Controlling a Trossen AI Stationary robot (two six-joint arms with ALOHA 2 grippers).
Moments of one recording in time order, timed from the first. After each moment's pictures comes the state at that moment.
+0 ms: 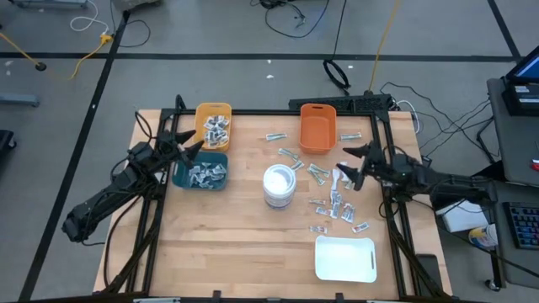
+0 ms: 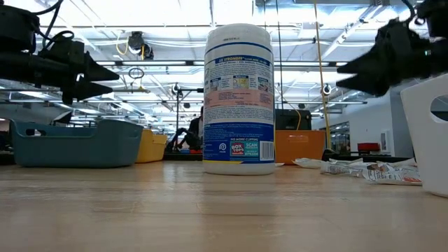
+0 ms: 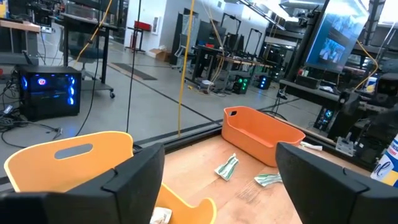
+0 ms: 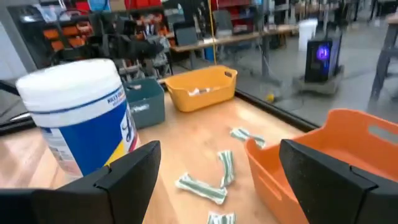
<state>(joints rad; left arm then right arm) 0.71 0.01 0.02 0.02 0.08 -0.23 -0.13 0.15 0.12 -0.07 0.26 0.18</state>
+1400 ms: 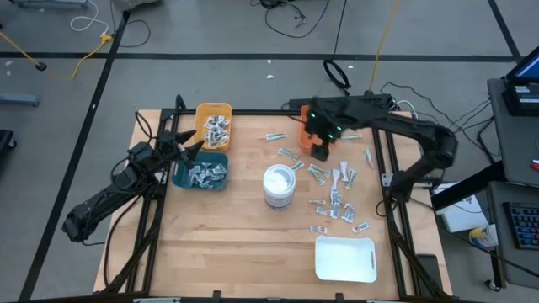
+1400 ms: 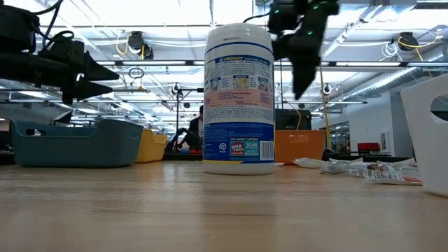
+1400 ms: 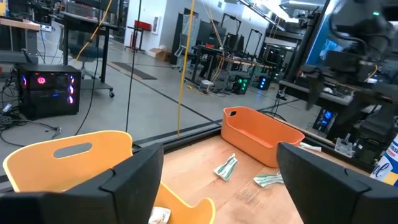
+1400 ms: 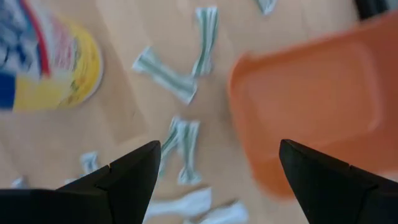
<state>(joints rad) 0.71 0.01 0.02 0.02 0.08 -0.24 -0.45 1.57 1.39 -1.07 -0.05 -0.06</state>
